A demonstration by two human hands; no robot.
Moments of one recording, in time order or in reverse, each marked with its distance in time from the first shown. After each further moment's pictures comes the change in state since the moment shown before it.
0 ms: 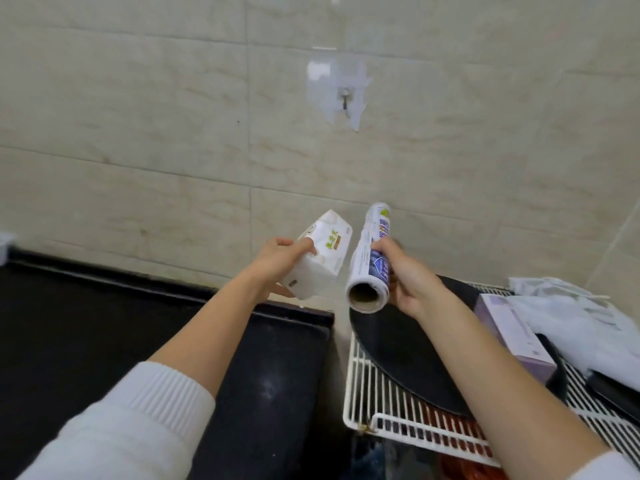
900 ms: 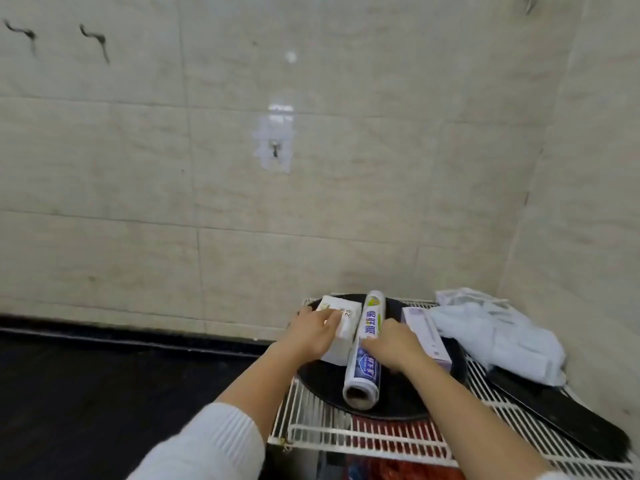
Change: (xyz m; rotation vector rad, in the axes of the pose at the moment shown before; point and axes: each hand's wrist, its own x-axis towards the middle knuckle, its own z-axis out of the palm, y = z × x) left_hand -0.041 -0.022 0.170 0.821 -0.195 0.320; right_hand -0.044 0.024 -0.128 -1.268 0.303 -0.035
